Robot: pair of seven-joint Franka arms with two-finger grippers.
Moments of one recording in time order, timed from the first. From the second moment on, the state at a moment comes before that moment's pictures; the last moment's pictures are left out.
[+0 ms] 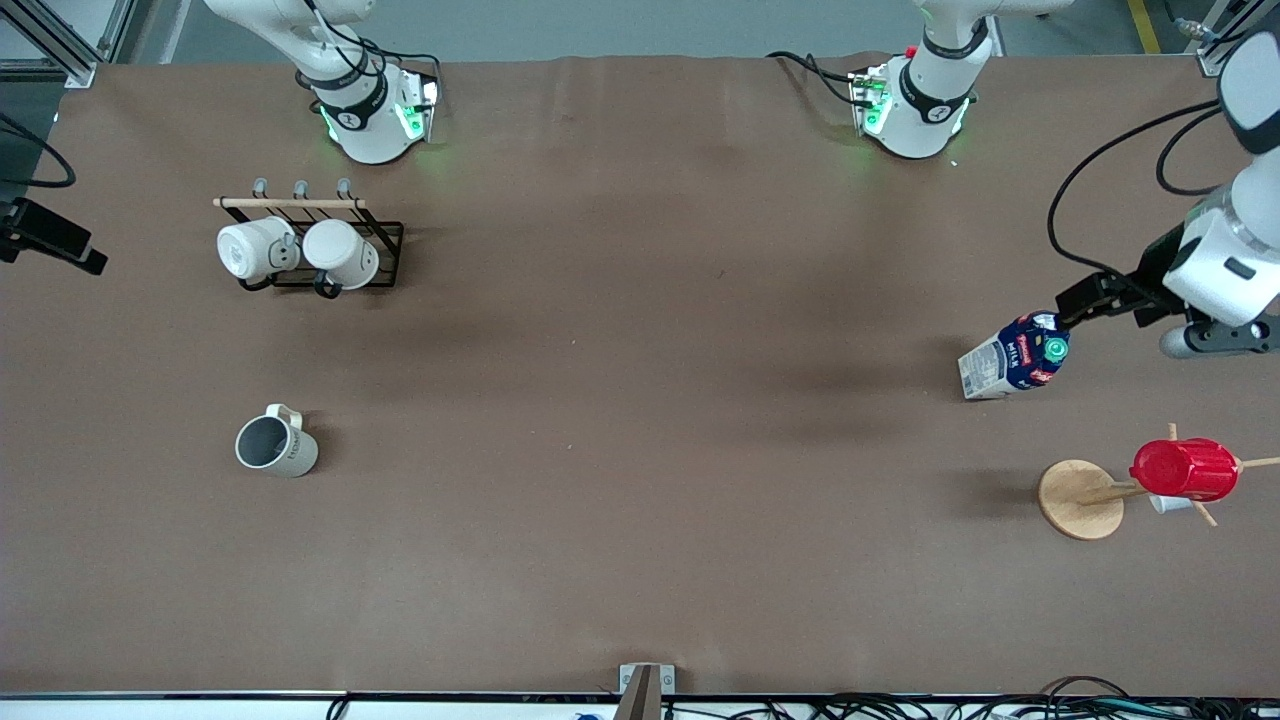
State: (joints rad) left arm -0.04 0.05 0.01 -1.76 -0.02 1.83 -0.07; right arm -0.03 0.04 -0.07 -1.44 0.03 1.47 0.06
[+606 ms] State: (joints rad) left arm -0.03 0.07 0.06 -2.07 -0.02 2.17 0.01; right arm -0.06 0.30 -0.07 -1.74 0.03 2.03 -0.17
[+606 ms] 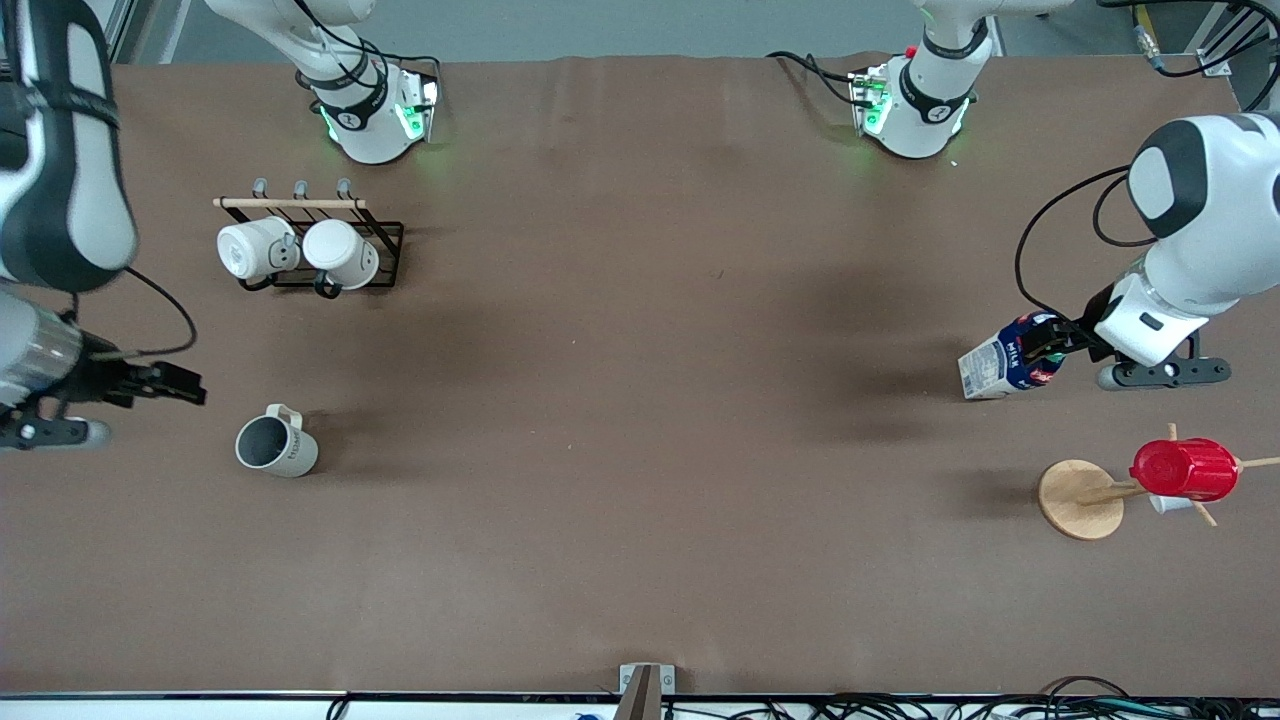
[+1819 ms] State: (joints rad) left arm -0.02 0.14 0.11 -2.19 -0.03 2.33 0.16; right arm -0.09 0.52 -0.06 -1.88 0.03 2.45 -0.27
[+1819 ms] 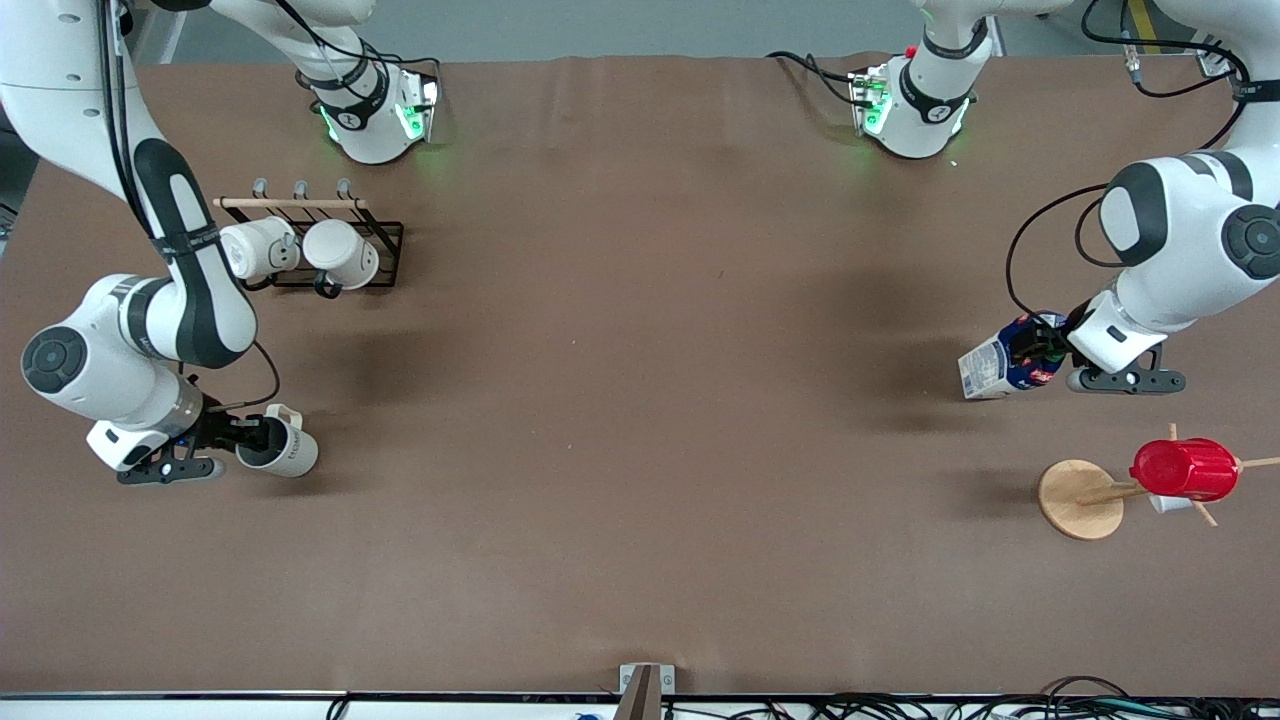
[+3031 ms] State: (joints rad) left arm -0.02 0.16 0.11 -2.25 -0.07 2.44 0.16; right arm 0.53 0.46 -0.03 -1.74 0.08 2.20 0.54
